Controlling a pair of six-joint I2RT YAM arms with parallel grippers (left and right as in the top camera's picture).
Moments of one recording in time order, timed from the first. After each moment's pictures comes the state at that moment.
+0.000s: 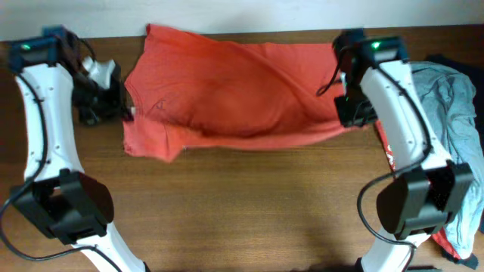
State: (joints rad) left arm 0.21 2.02 2.04 -1.67 0.35 0.10; right arm 0.12 1.94 1.83 -1.56 0.31 0.03
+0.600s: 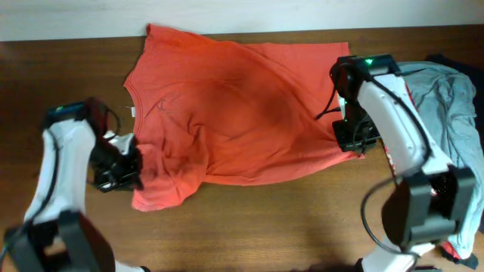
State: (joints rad) left arm 0.20 1.70 1.34 -1.51 0.23 0.03; right arm 0.12 1.88 1.68 -1.63 0.22 0.07
